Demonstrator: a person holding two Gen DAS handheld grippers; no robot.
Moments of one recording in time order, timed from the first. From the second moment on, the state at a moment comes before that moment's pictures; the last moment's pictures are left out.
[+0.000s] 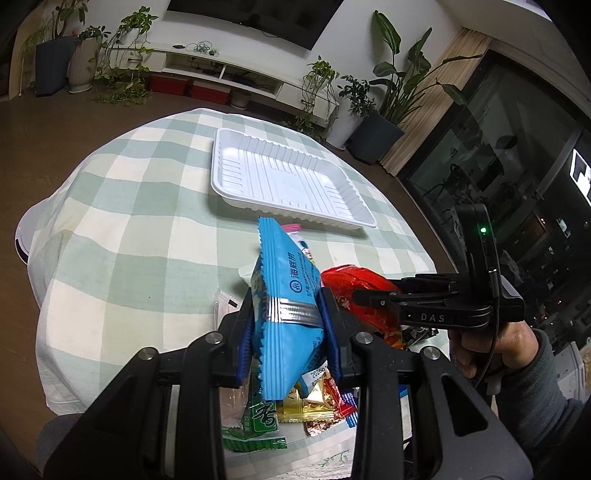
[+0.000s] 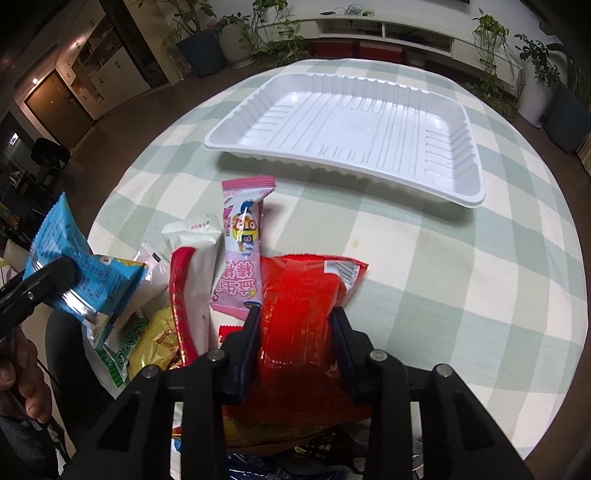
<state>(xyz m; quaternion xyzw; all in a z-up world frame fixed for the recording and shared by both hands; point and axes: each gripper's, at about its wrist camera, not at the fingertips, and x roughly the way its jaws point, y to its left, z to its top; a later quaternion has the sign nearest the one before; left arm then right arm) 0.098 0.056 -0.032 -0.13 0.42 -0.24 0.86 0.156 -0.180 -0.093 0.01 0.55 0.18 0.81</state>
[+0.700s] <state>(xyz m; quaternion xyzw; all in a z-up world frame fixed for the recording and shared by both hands) 0.110 0.057 -0.029 -0.15 0.42 -0.25 0.86 0.154 -0.209 -0.073 0.07 0.50 0.19 0.84</state>
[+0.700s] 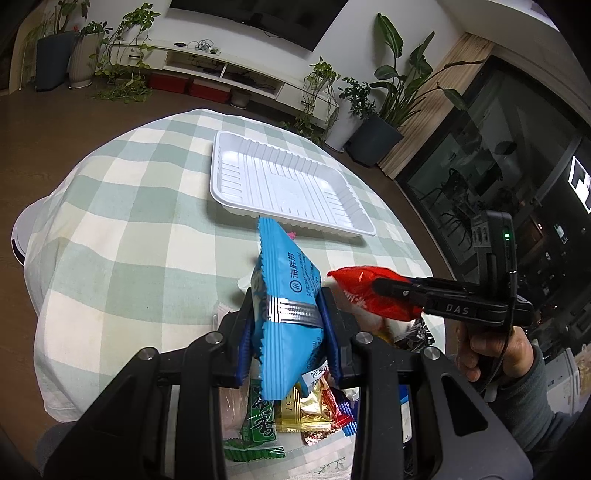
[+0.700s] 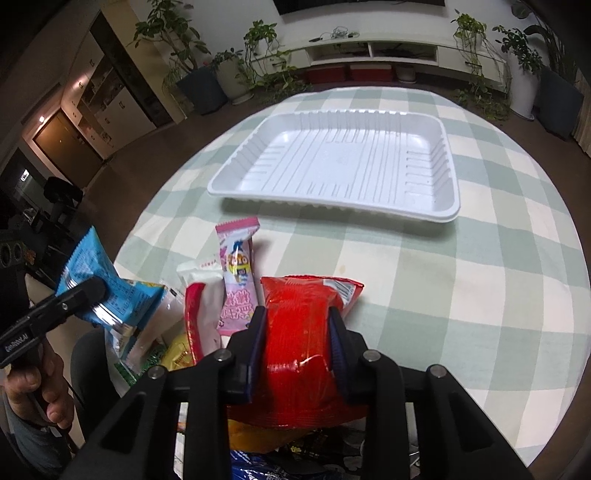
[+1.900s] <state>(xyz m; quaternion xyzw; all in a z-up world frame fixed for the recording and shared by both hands) 0.385 -0.028 -0.043 -0.10 0.49 -0.27 0.82 0.306 -0.247 -0.080 0.05 0.43 0.09 0.90</state>
